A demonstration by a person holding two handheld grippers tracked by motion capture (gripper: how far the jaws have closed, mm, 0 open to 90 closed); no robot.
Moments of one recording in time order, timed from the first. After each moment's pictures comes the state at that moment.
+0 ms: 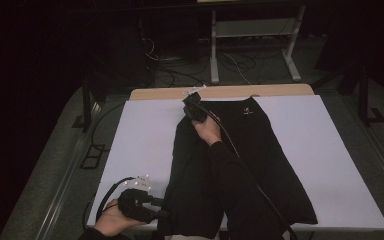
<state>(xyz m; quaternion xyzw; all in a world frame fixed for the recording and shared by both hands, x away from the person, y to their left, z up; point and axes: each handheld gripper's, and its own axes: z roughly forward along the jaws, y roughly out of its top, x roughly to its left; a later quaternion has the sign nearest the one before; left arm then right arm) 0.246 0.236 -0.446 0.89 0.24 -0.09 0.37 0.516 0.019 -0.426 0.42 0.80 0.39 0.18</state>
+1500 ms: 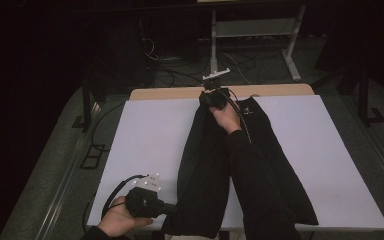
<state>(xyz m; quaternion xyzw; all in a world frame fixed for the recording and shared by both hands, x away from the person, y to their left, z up) 0.237 0.204 -0.417 0.90 0.20 -0.08 0.37 0.525 -0.048 -0.378 0.45 0.78 0.40 0.19</state>
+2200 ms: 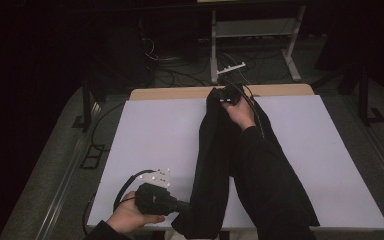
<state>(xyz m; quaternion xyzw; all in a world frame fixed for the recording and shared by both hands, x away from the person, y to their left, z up) 0.238 0.174 -0.391 0.88 0.16 -0.11 0.42 0.525 -0.087 -0.363 0.46 0.78 0.39 0.19</state>
